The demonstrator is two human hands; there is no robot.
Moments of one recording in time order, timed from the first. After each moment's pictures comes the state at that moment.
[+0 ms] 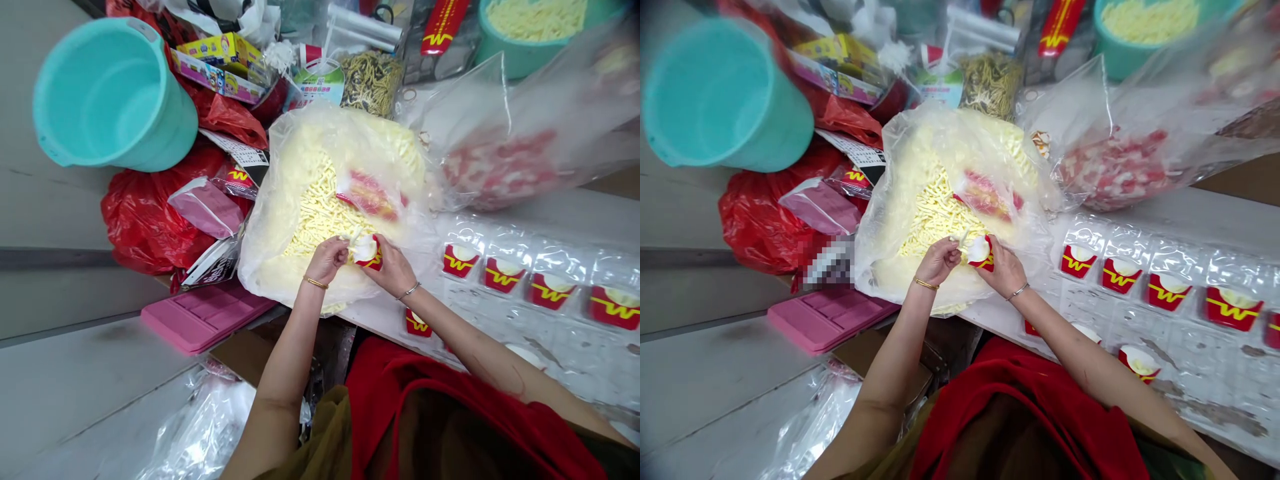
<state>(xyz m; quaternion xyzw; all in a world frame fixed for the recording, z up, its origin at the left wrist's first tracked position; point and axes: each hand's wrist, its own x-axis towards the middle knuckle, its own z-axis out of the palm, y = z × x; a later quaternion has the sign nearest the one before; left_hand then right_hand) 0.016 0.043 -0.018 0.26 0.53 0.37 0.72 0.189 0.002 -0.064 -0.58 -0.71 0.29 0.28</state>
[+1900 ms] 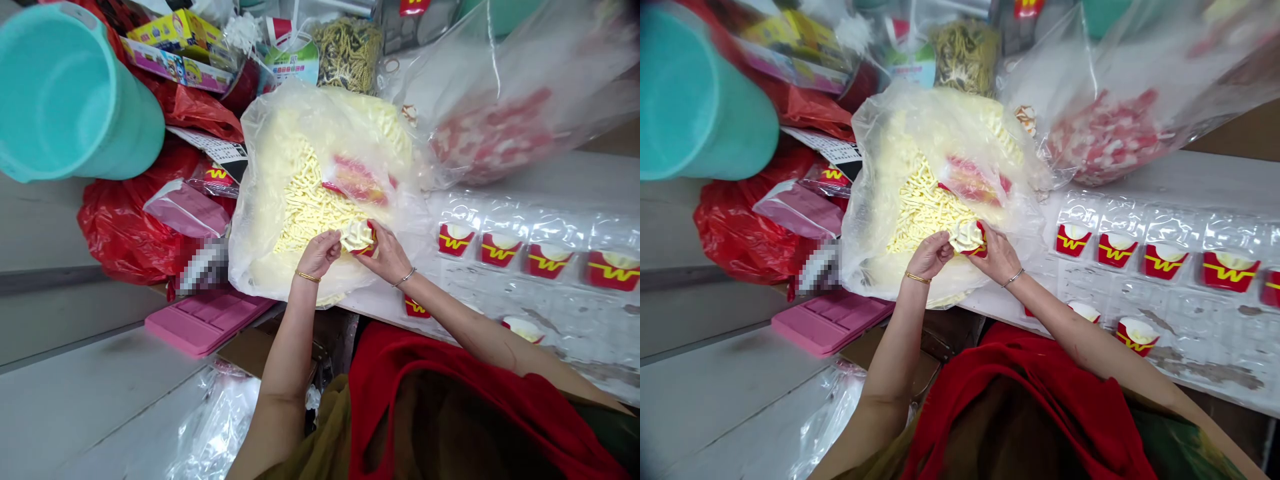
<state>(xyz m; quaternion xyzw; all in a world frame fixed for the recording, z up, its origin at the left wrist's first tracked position) 0.013 0.043 -0.020 0.24 0.52 0.31 0.76 0.191 0.001 -0.060 -0.57 -0.68 0.31 0.34</state>
